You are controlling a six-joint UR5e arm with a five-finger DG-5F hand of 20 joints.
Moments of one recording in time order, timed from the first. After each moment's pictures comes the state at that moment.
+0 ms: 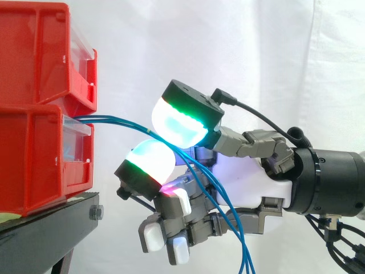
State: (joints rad) arm 0.06 -2.41 -1.10 -2.67 -1.56 -0.12
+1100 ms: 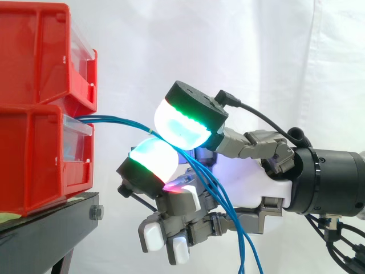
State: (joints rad) arm 0.06 -2.41 -1.10 -2.67 -1.56 -0.12
